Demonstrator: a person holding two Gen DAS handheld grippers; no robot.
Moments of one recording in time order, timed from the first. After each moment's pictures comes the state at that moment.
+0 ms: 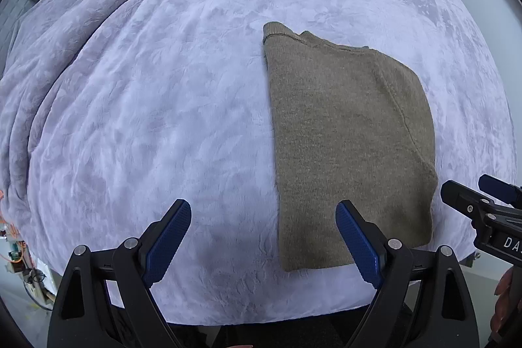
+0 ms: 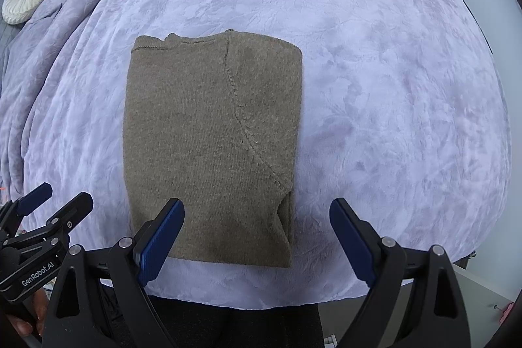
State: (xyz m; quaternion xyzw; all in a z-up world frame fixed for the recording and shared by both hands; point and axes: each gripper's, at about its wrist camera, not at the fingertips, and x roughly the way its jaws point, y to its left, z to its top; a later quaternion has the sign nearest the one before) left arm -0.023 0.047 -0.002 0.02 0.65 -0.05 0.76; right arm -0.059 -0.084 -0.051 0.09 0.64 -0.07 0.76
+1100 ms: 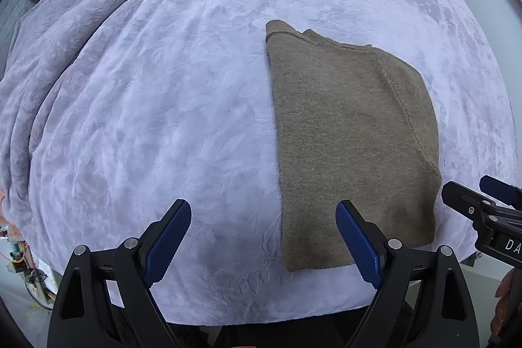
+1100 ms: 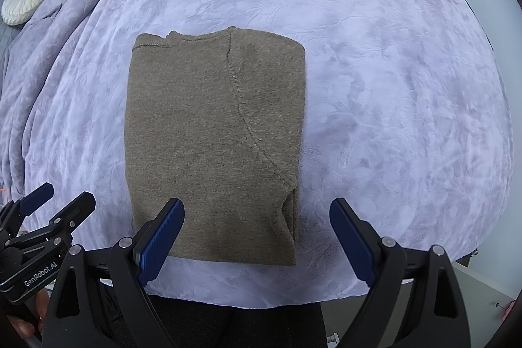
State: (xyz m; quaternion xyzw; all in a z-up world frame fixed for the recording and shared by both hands) left arm -0.026 0.049 -0.005 0.02 0.65 -0.05 0.76; right arm -0.064 -0.080 -0.053 0.09 0.64 -0.08 0.76
